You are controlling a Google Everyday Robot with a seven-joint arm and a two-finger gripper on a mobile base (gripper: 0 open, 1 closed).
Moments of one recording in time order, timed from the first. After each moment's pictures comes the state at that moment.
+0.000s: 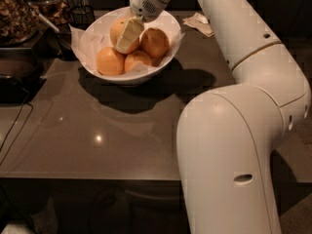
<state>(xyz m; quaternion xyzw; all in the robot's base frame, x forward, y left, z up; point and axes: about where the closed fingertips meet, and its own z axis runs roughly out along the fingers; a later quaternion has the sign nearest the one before) 0.706 0.071 0.943 -0.67 0.66 0.19 0.28</state>
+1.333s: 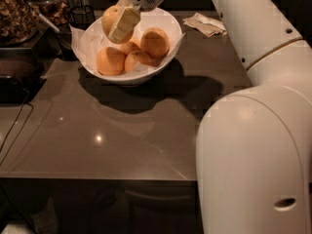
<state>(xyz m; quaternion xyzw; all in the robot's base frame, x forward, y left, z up) 0.691 0.088 0.987 -0.68 0.62 0.19 0.34</state>
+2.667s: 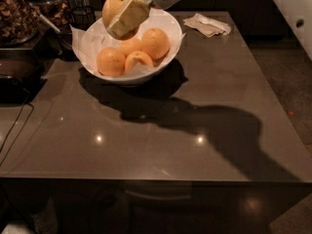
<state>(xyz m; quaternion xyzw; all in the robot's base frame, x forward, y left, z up) 0.613 0.071 1.039 -0.62 0.64 0.20 0.41</state>
